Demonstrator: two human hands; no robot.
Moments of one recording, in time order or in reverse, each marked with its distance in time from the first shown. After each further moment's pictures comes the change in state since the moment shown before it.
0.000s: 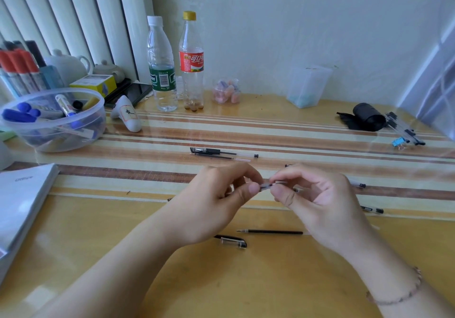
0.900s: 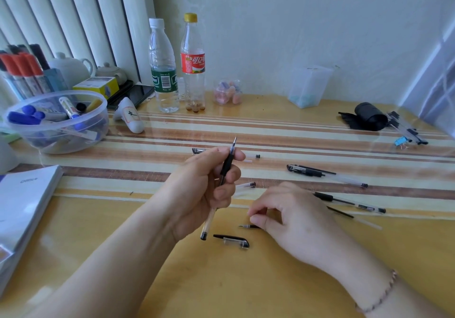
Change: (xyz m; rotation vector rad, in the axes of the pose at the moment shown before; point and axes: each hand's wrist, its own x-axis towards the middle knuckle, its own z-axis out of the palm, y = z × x) left_hand 0.009 -0.001 -0.008 -1.147 0.075 -0.417; right_hand -0.003 0.001 0.023 -0.615 -0.266 0.005
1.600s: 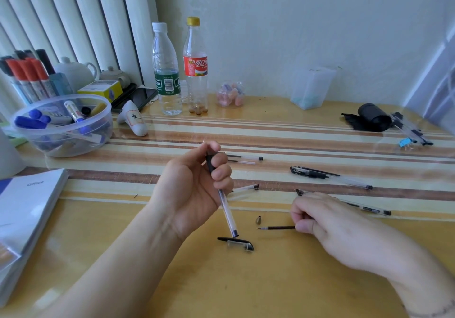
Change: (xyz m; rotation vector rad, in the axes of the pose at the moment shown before) left_hand 0.005 0.002 -0.008 -0.515 0.051 0.029; right_hand -0.018 0.028 -0.035 -0.075 -0.307 0.132
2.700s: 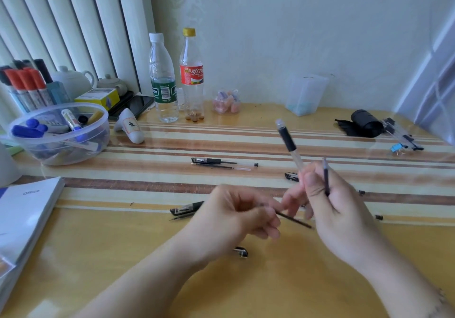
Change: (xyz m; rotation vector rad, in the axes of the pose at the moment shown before) left_hand -0.015 -0.044 0.010 1.000 -0.166 0.137; right_hand 0.006 -0.023 -0.004 0.549 0.551 -0.119
